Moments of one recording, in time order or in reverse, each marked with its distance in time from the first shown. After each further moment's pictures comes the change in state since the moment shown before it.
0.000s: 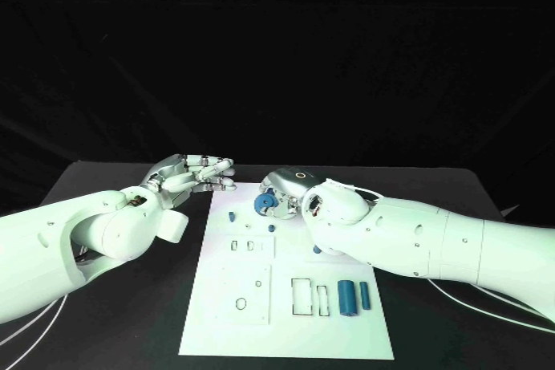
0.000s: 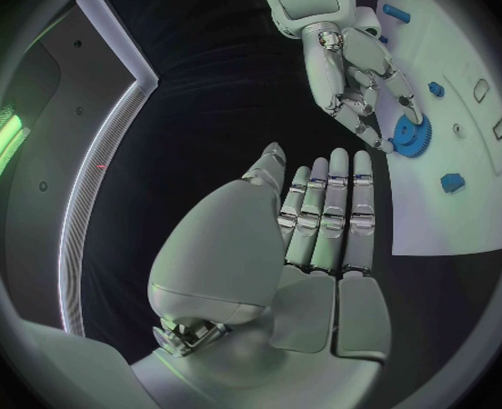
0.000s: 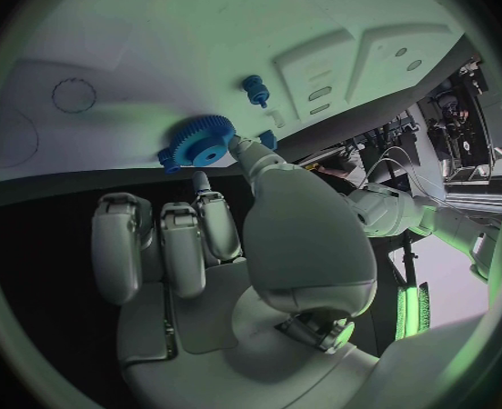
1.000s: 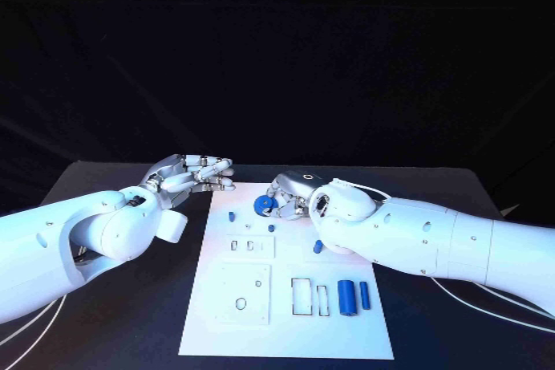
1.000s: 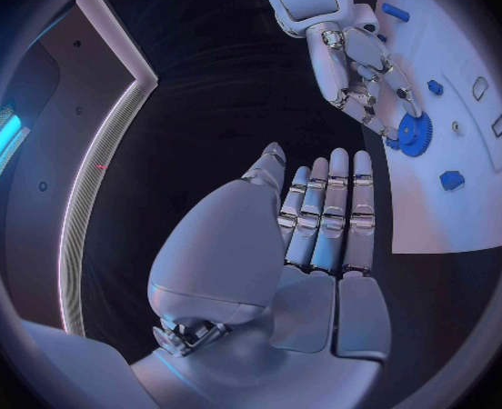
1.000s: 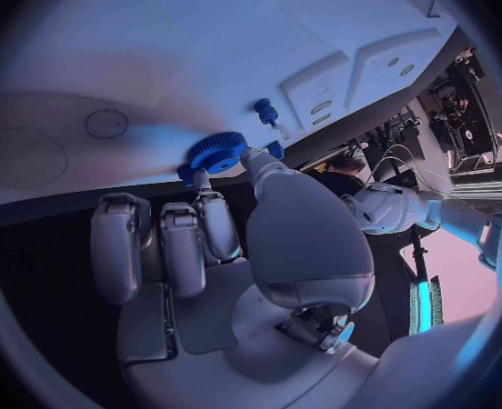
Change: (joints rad) left arm 0.000 -0.002 0.000 -0.002 0.001 0.000 -0.001; left_hand -0.001 -0.001 0.000 0.000 0.000 0.000 0.000 0.000 0.000 0.000 0.000 0.000 0.000 0.000 0.000 0.000 0.000 0.000 0.000 0.000 0.000 0.000; right arm 0.001 -0.032 0.000 0.004 0.057 0.050 0.003; right_hand -0.064 0.046 -0.070 0.109 0.024 0.016 -0.008 0.000 -0.001 0.000 0.000 0.000 0.009 0.000 0.000 0.000 0.000 0.000 0.004 0.004 -0.004 0.000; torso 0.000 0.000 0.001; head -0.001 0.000
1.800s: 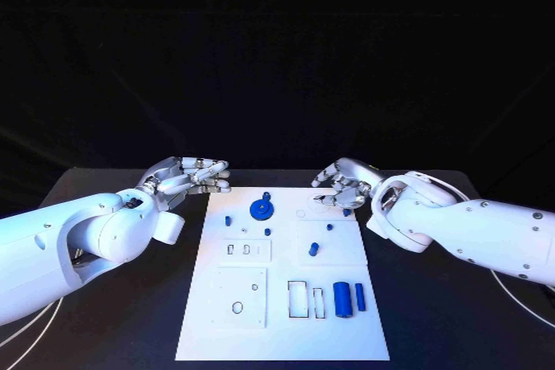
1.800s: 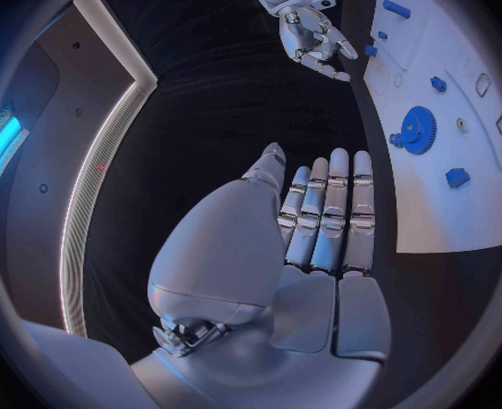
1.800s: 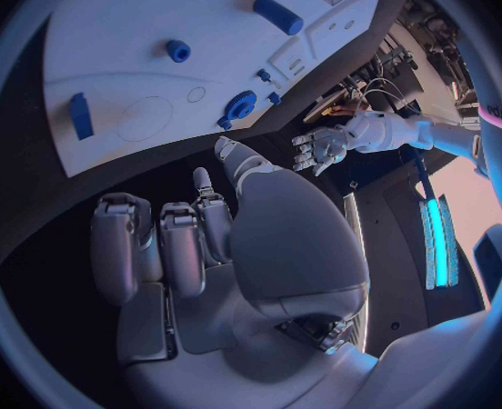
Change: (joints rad) left arm 0.000 0.001 -0.001 -0.020 0.003 0.000 0.000; left_hand 0.000 0.000 0.000 0.000 0.000 0.000 0.000 0.000 0.000 0.000 0.000 0.000 0.000 0.000 0.000 0.000 0.000 0.000 0.000 0.000 0.000 0.000; right arm 0.051 -0.364 0.010 0.221 0.377 -0.057 0.176; right_hand 0.192 -0.009 0.054 -0.132 -0.056 0.036 -0.003 0.000 -0.005 0.023 -0.009 0.015 0.021 0.000 0.000 -0.001 0.001 0.000 0.005 -0.002 -0.004 0.000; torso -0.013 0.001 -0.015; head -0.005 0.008
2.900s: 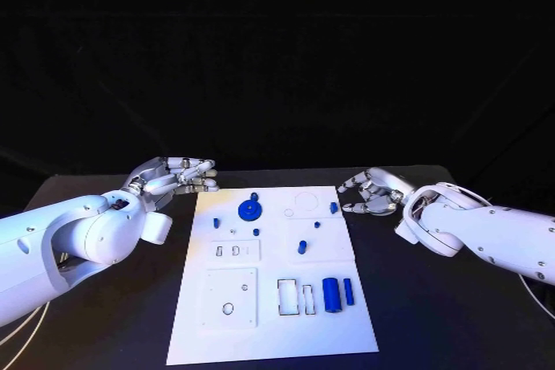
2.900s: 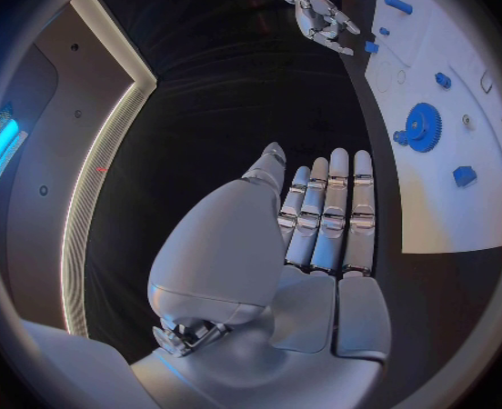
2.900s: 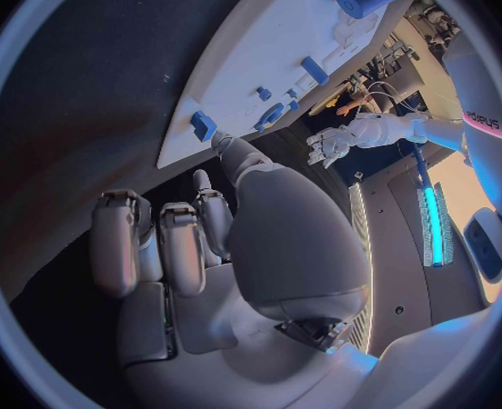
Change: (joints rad) left arm 0.000 0.005 -0.002 -0.025 0.006 0.000 0.001; left_hand 0.000 0.000 0.000 0.000 0.000 0.000 0.000 0.000 0.001 0.000 0.000 0.004 0.000 0.004 0.004 -0.004 -0.002 0.000 0.004 0.004 -0.004 -0.001; right arm -0.077 -0.095 -0.013 -0.148 0.081 0.022 0.254; right_hand 0.016 -0.023 -0.019 -0.048 0.010 -0.029 0.003 0.000 -0.018 -0.031 -0.002 -0.031 -0.032 0.000 0.000 -0.017 0.000 0.000 -0.031 -0.005 -0.036 0.001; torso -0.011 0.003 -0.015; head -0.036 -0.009
